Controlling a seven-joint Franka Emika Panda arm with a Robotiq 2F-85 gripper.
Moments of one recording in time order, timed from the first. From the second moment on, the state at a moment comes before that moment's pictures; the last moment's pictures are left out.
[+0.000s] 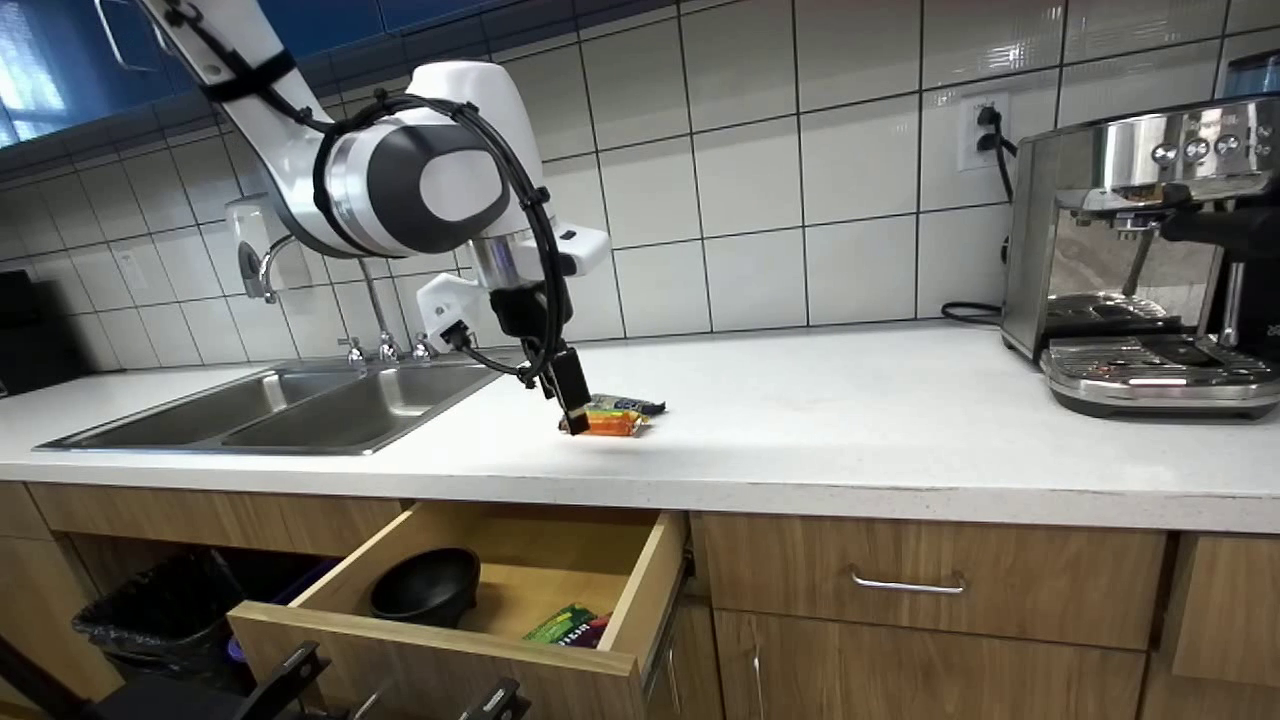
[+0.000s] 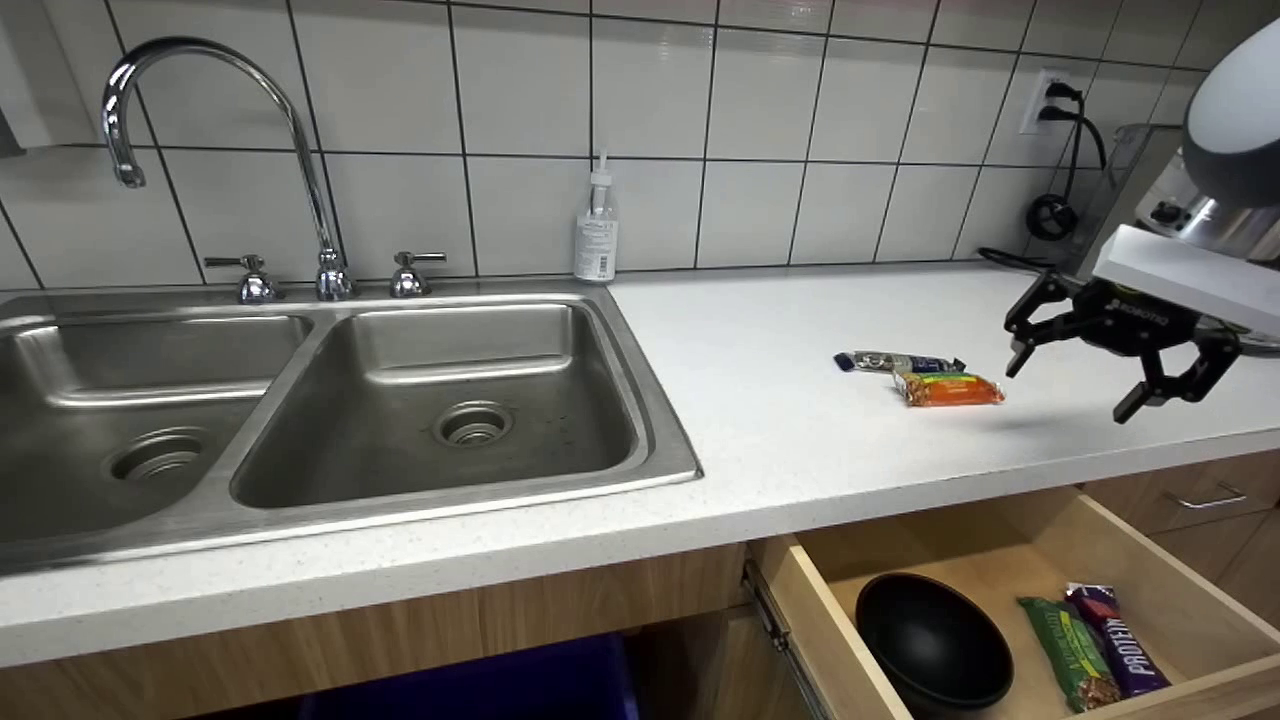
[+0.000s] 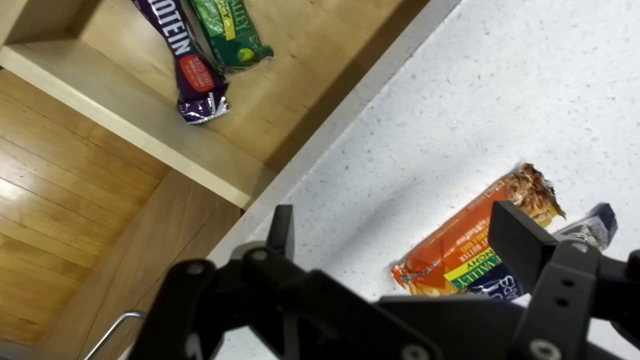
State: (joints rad) arm -0.02 0.01 -0.10 -2.64 0.17 2.87 0.48
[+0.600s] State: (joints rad) arm -0.02 0.11 -0.09 -2.46 0.20 2.79 0.48
